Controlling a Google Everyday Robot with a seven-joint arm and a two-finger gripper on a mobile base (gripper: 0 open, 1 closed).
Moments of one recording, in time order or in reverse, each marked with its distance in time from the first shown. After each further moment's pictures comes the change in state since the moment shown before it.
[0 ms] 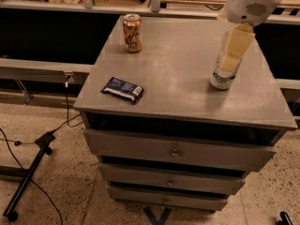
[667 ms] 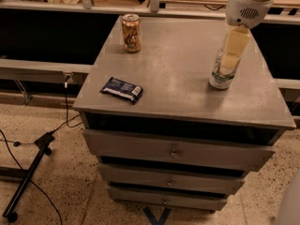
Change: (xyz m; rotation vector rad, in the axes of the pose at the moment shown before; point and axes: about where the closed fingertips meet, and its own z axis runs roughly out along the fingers) arm 0.033 -0.041 0.037 -0.027 0.107 0.103
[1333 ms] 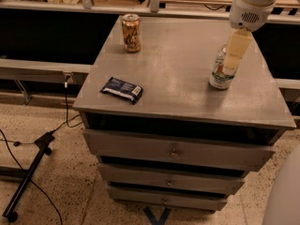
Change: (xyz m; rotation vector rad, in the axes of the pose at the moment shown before) arm 0.015 -0.019 0.017 0.023 0.037 0.060
